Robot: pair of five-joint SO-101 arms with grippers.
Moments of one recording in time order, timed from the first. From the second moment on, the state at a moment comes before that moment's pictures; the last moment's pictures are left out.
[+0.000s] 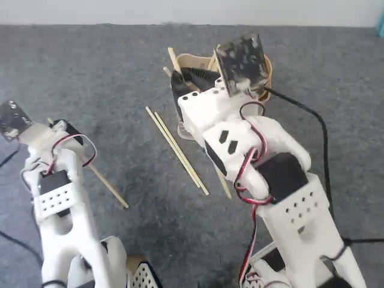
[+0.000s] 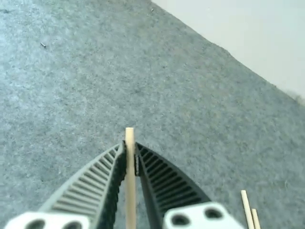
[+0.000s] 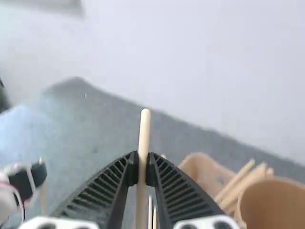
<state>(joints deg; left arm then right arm) -31.6 -39.6 63.4 22.0 22.2 -36.5 -37.8 12.7 44.7 -3.6</state>
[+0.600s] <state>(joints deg) -30.3 -40.1 64.6 22.0 22.0 -27.5 -37.3 25.7 -7.5 -9.5</state>
